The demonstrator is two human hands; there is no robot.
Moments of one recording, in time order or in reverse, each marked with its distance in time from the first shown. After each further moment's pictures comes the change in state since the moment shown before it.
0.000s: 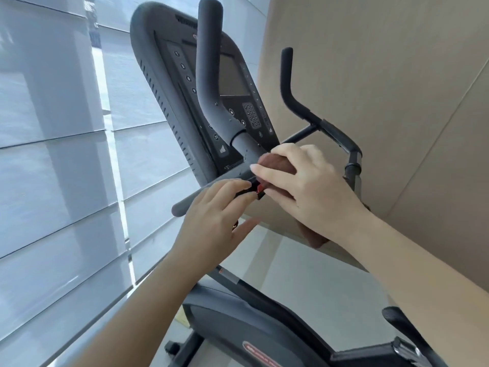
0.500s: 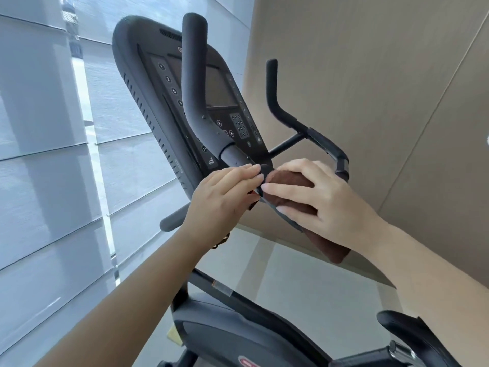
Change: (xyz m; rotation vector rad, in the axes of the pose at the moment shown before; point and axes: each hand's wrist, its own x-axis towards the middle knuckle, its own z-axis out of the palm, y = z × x) left_hand 0.046 -0.028 0.034 -0.088 0.225 0.172; right_hand -0.014 0.037 0.001 0.172 0.039 -0.097
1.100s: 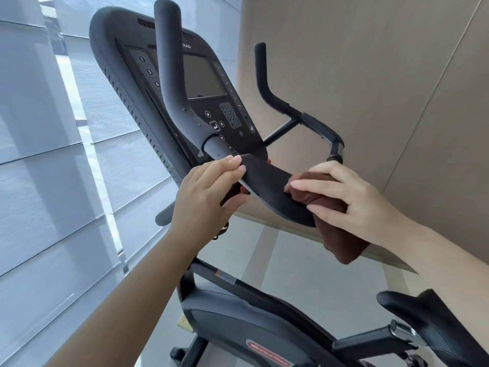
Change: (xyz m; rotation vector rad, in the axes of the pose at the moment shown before) left_hand 0.001 0.019 -0.009 0.062 -0.112 -0.119; right_hand -0.051 0.028 -0.015 0.298 -0.068 0.231
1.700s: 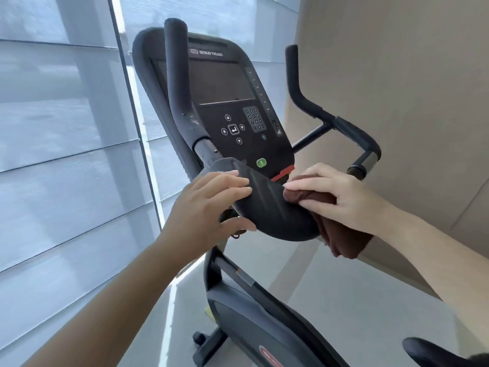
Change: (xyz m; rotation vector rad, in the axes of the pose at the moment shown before) left_hand 0.018 0.069 -0.006 0.192 -0.258 -0.065; right_hand 0.023 0.072 -0.016 0.284 -0.168 -0.159
